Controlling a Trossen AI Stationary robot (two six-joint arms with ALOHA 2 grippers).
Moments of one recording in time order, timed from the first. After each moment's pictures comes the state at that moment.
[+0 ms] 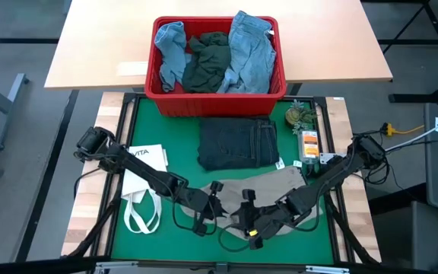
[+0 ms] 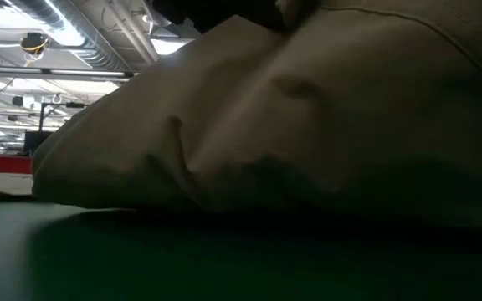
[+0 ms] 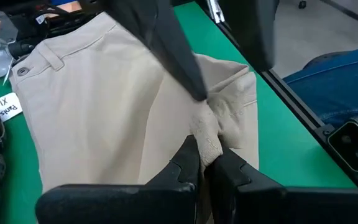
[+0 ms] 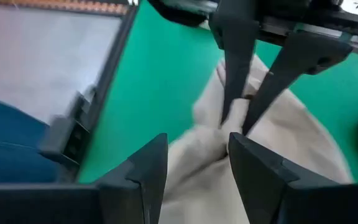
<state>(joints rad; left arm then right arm) -0.41 1.78 1.11 0.11 -0.13 0.03 0.63 1.72 1.28 -0.29 0.34 0.34</state>
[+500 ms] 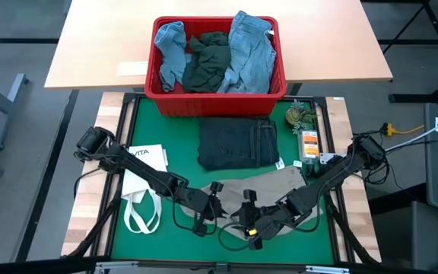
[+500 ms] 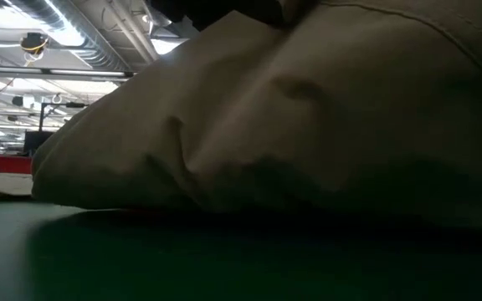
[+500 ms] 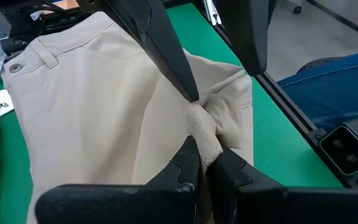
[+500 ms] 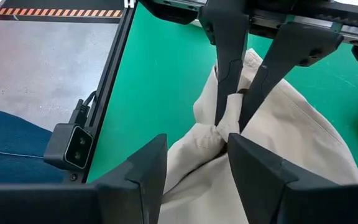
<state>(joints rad) -0.41 1.78 1.11 0.11 -0.11 0.00 0.63 1.72 1.28 -0.30 0.36 0.39</state>
